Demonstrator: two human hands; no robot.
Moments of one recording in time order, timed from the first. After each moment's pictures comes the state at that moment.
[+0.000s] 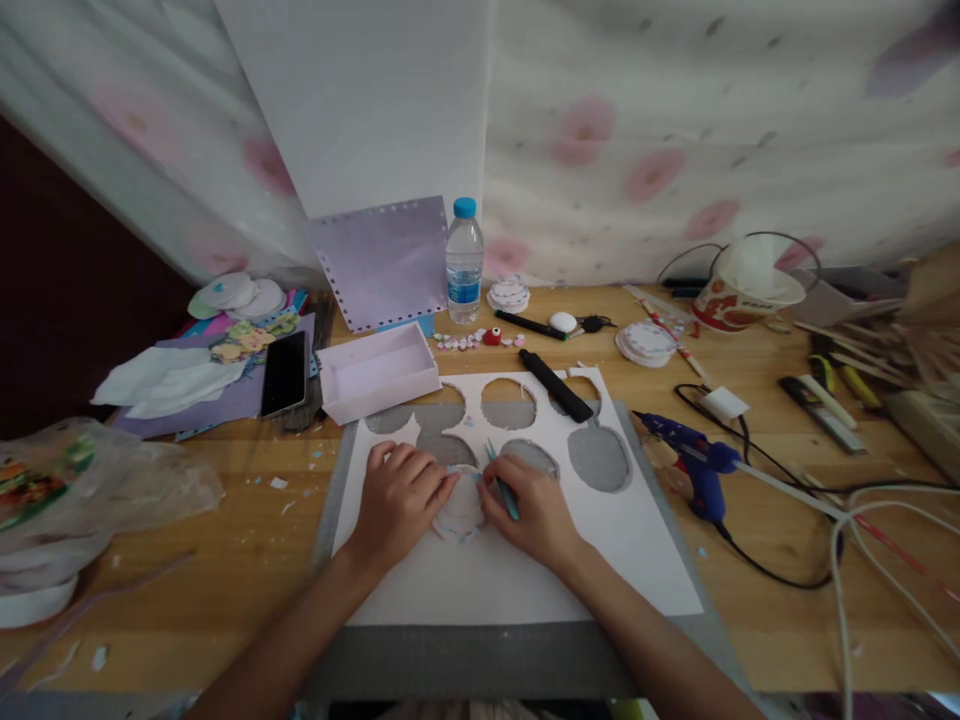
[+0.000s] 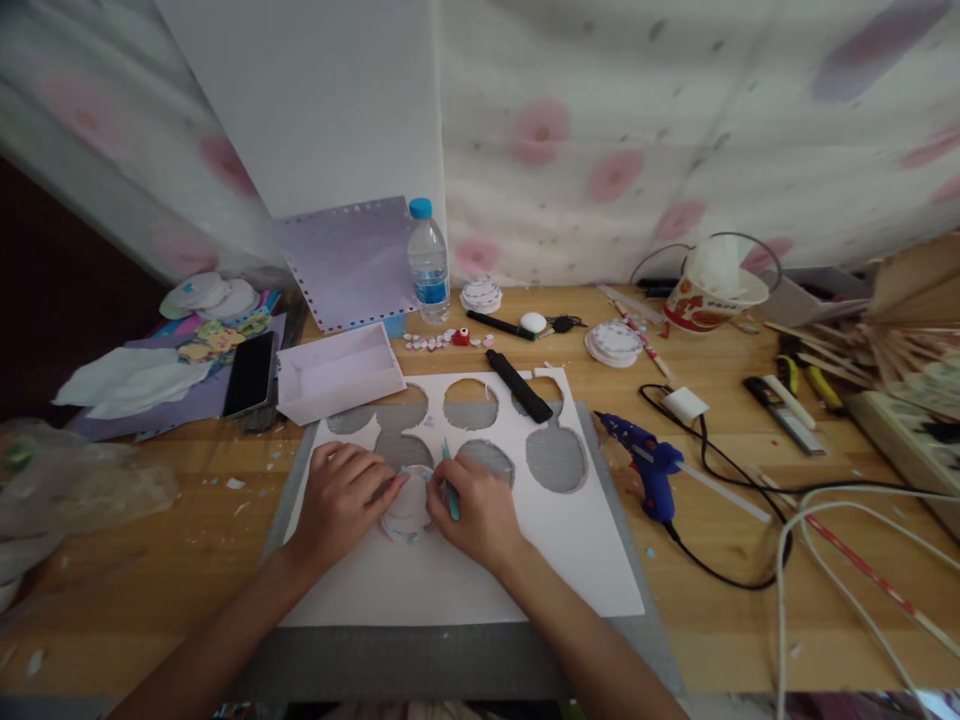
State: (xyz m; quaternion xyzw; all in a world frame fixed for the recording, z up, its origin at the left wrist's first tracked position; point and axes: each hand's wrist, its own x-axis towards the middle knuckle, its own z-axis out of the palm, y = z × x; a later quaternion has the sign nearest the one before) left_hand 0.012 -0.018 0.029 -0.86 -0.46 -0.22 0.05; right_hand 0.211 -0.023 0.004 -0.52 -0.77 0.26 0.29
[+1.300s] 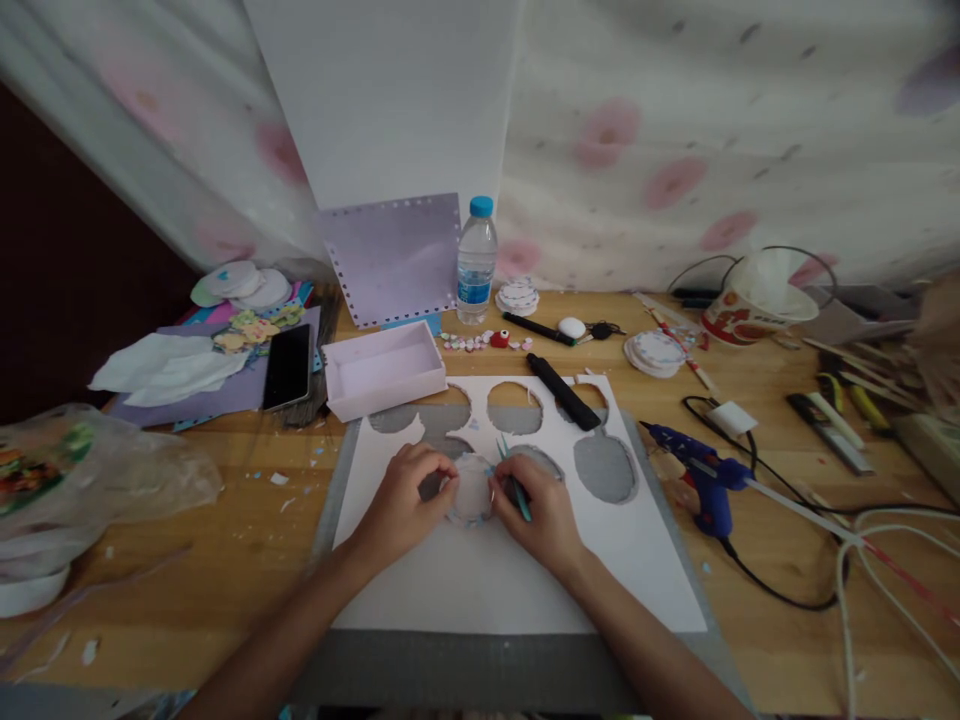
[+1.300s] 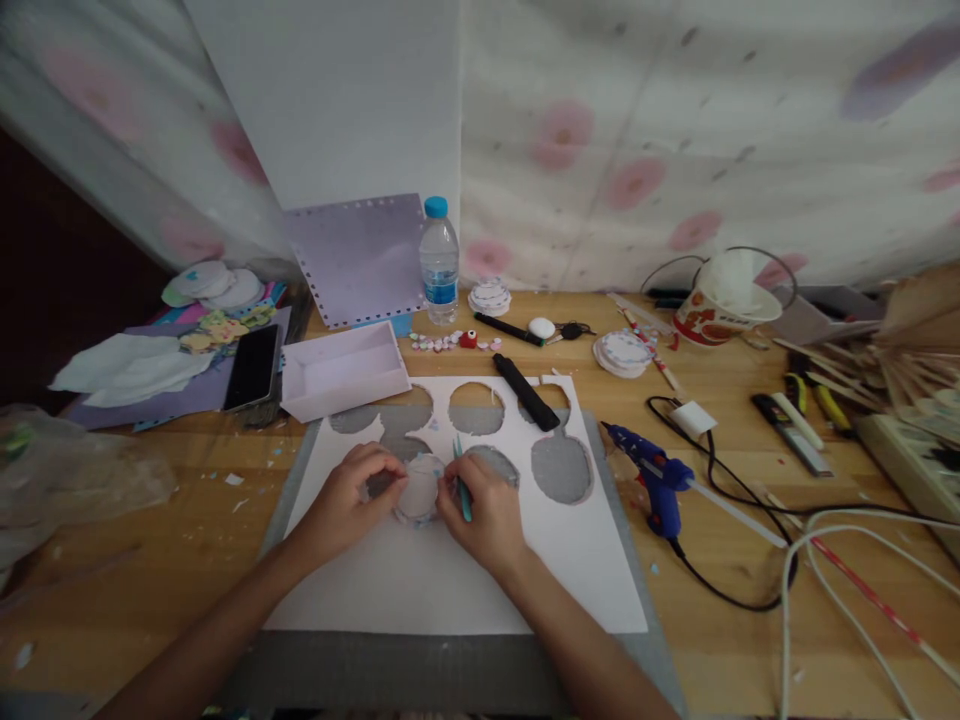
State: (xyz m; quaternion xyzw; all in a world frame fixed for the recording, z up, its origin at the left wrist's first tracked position) left_hand 0.012 -0.010 0.020 -0.75 -0.51 -0.31 -0.29; right_hand 0.212 -0.021 -0.010 -0.51 -0.74 0.26 0.36
